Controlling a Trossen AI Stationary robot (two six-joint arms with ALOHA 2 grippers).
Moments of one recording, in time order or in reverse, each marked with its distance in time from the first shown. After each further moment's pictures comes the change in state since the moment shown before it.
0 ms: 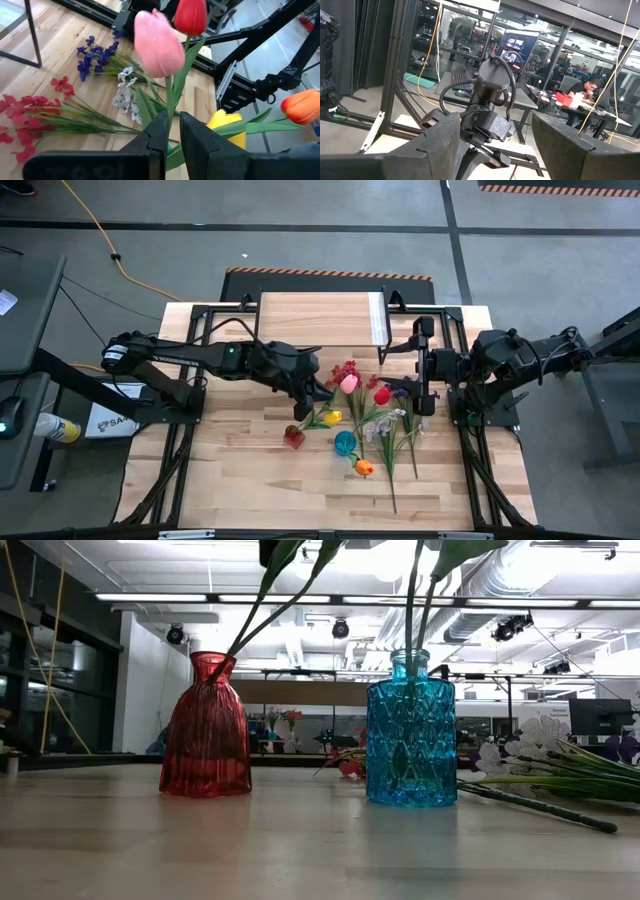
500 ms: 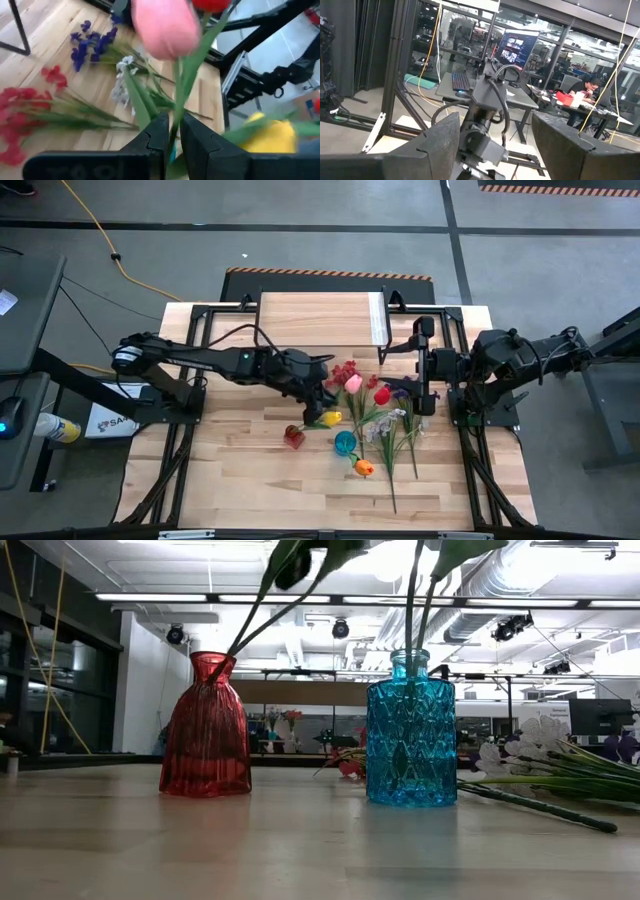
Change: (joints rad) left arm 0.000 0.098 0.003 0.049 0.025 -0.011; right arm 0.000 -0.001 0.000 0.000 0.000 0.017
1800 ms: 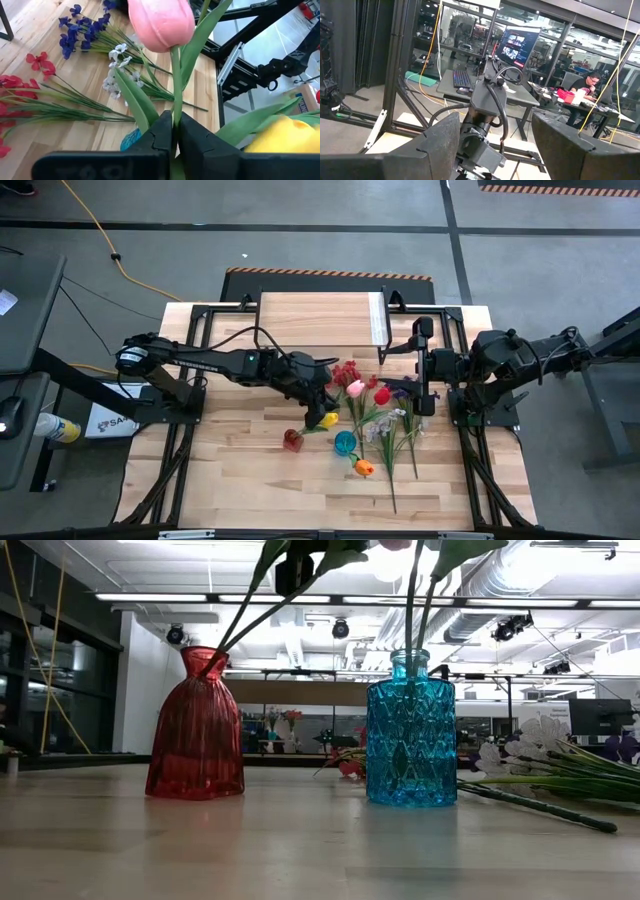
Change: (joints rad) left arm 0.000 0.021 -0.004 0.001 0.052 -0.019; right arm 0.000 0.000 0.000 -0.017 0.000 0.001
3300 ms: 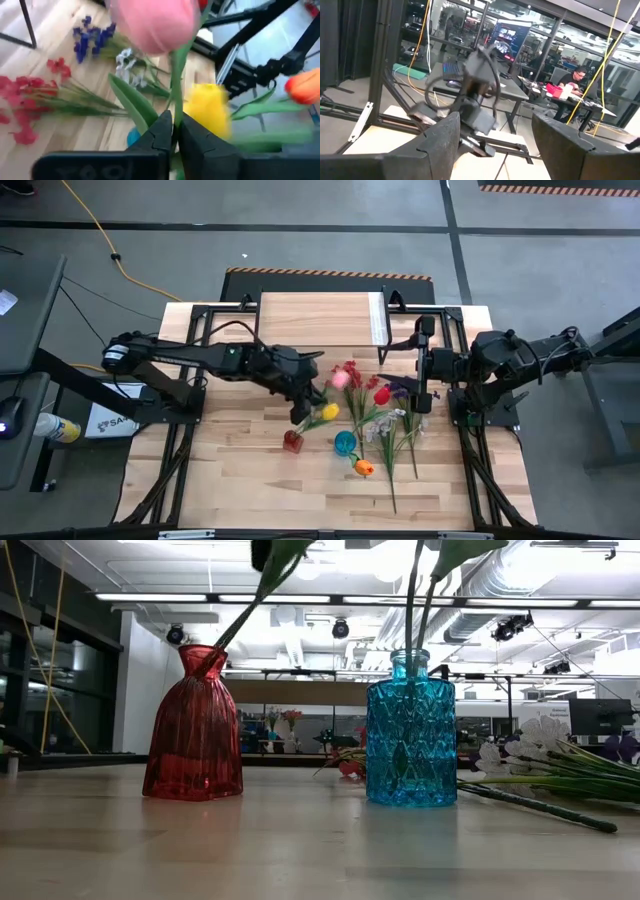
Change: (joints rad) left arm -0.019 -0.117 0.004 -0.122 -0.050 0.016; right arm 0.000 -0.002 0.000 -0.023 0.065 -0.026
